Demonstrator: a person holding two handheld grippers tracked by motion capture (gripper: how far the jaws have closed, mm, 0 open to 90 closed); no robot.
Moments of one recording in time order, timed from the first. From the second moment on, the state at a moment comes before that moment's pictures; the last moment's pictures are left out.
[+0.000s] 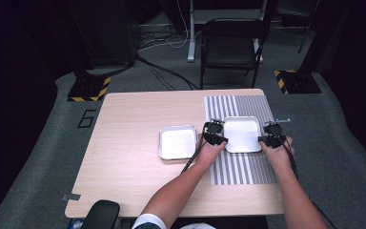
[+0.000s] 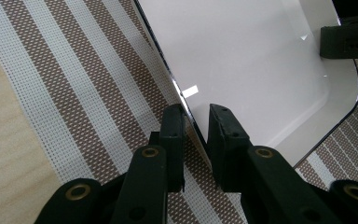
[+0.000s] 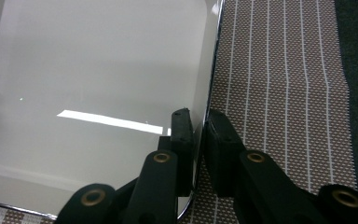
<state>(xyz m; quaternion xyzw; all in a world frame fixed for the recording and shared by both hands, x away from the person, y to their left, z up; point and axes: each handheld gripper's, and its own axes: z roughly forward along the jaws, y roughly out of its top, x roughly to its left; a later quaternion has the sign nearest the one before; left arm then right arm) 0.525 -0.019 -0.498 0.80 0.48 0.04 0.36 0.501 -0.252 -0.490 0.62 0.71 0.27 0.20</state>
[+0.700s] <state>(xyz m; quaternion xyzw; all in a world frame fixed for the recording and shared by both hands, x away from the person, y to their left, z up) 0.529 -0.019 -0.501 0.81 0.48 0.02 0.35 0.504 -0.252 -0.497 0.62 0.71 0.26 0.19</state>
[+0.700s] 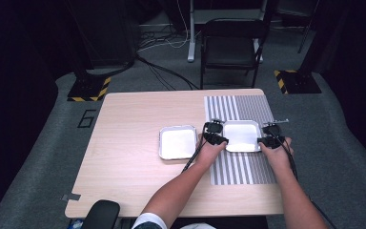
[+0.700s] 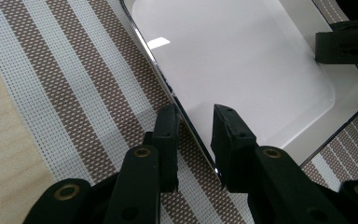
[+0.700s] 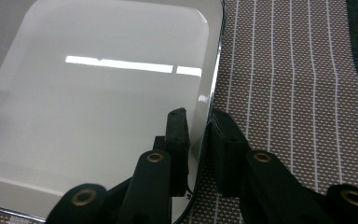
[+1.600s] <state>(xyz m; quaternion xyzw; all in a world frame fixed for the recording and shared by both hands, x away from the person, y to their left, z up) 0.527 -0.011 -0.491 0.80 0.47 0.03 0.37 0.495 -0.255 -0.486 0.62 0.71 0.28 0.20</state>
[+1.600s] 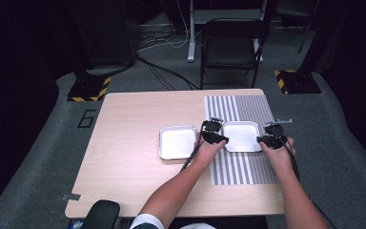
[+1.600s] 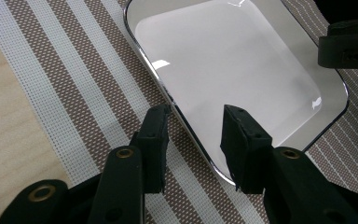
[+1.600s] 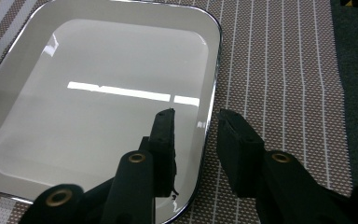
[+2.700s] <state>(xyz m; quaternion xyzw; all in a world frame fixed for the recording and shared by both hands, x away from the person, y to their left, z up) 0.513 0.080 -0.459 0.80 0.44 0.10 0.40 0.468 -0.210 -0.454 0.55 0.75 0.31 0.21</state>
